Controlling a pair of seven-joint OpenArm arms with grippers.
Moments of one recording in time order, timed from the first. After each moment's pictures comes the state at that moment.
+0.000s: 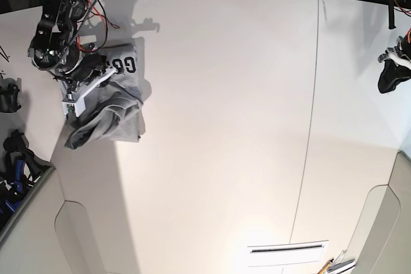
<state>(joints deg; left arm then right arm) 20.8 -18.1 -47.3 98.9 -53.5 -31.5 55.6 -10.6 6.2 17.5 95.6 13.9 11.8 -67.9</state>
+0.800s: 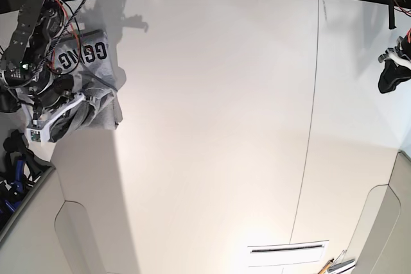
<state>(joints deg) 20.8 -18.6 -47.3 98.9 -53.5 -31.6 55.6 -1.6 10.9 19.6 109.3 12.6 10.3 -70.4</state>
